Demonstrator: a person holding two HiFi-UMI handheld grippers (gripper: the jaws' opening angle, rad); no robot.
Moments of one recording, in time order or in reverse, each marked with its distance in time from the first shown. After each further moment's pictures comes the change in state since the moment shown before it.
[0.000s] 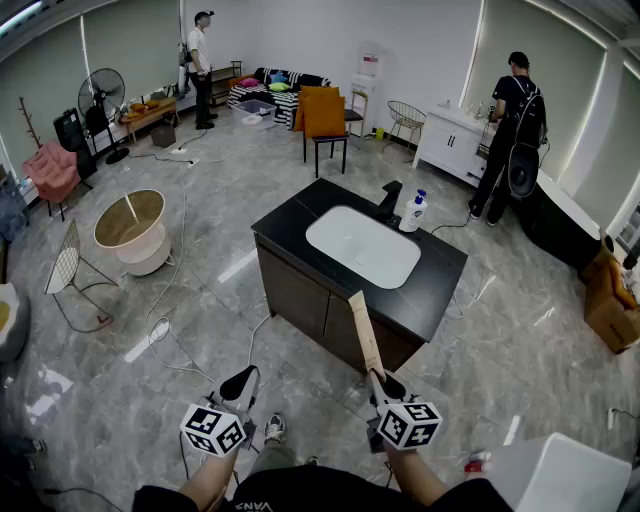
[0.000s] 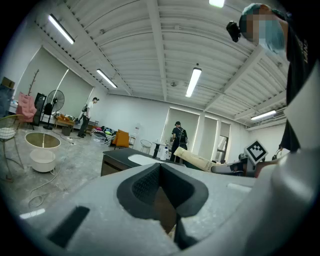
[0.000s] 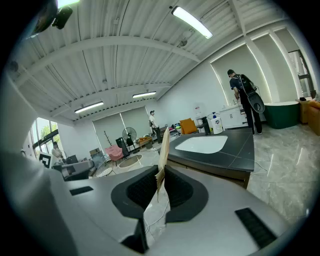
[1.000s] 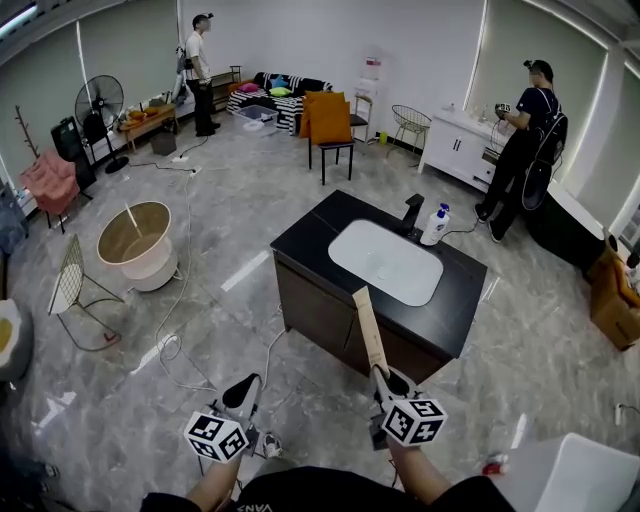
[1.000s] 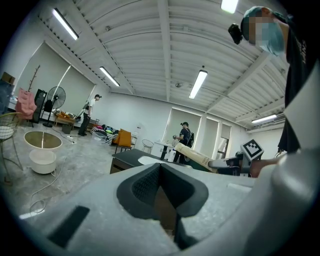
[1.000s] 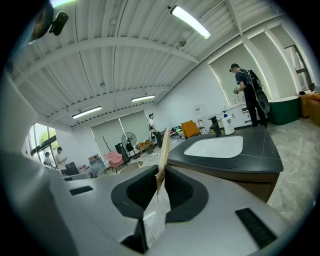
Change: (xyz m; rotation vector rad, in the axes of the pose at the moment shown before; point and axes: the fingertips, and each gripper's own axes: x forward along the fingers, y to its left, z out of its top) left arm 0.004 0.112 0.028 -0.025 0.012 -0.020; right arm 0.098 0.063 0.029 0.052 -0.050 -0.004
